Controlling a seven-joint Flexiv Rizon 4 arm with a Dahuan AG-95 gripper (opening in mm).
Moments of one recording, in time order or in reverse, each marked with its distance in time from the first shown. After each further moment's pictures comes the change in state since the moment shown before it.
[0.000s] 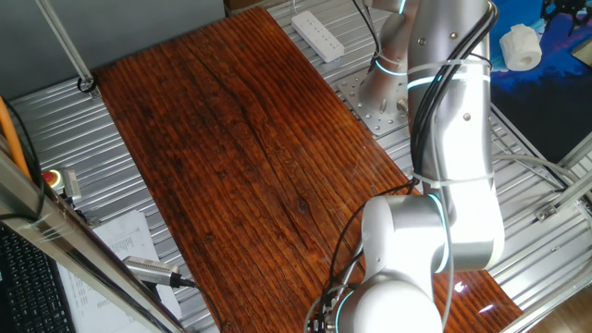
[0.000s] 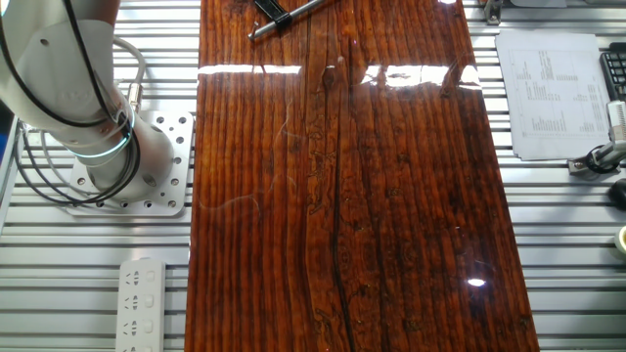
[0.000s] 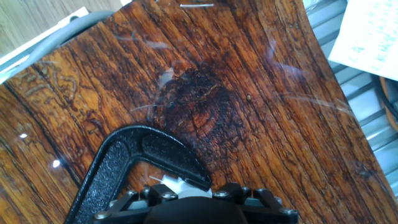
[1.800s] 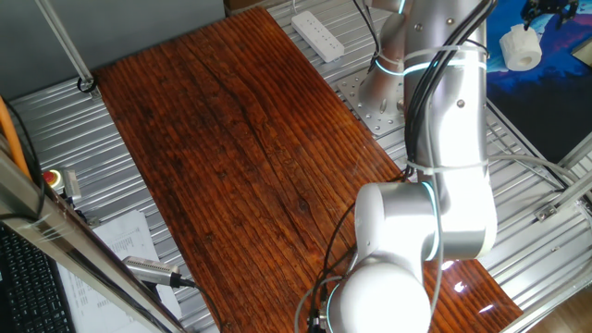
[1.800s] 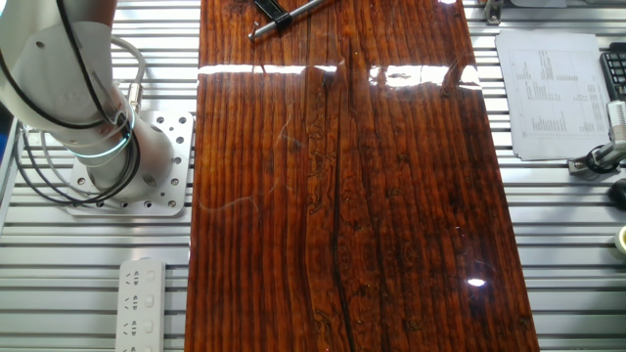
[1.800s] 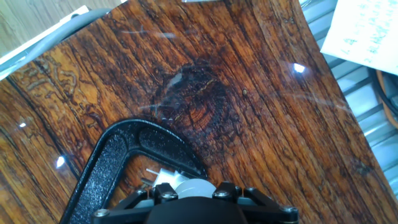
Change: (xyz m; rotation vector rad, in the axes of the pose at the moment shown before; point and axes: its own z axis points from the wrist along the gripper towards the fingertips) arm 0.002 -0.005 -0.011 -0.022 -0.049 0.004
